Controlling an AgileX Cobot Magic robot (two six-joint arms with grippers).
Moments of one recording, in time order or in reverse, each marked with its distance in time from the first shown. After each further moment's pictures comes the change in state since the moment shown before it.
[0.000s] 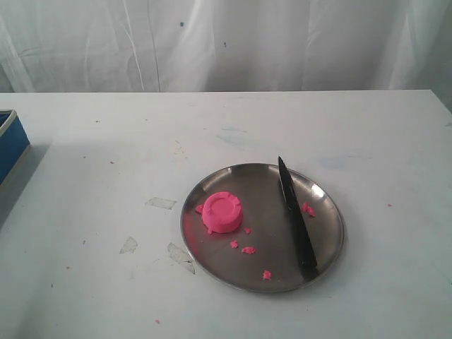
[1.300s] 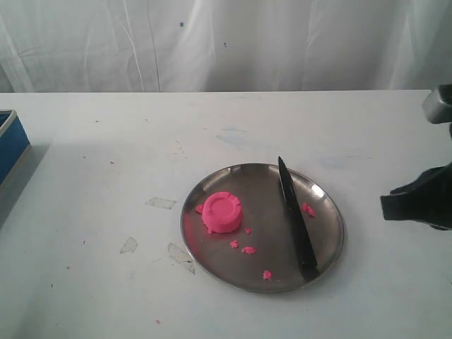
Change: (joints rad) left arm 0.000 0.000 0.000 0.000 0.000 0.000; right arm 0.206 0.967 -0.651 0.025 1.324 -1.089
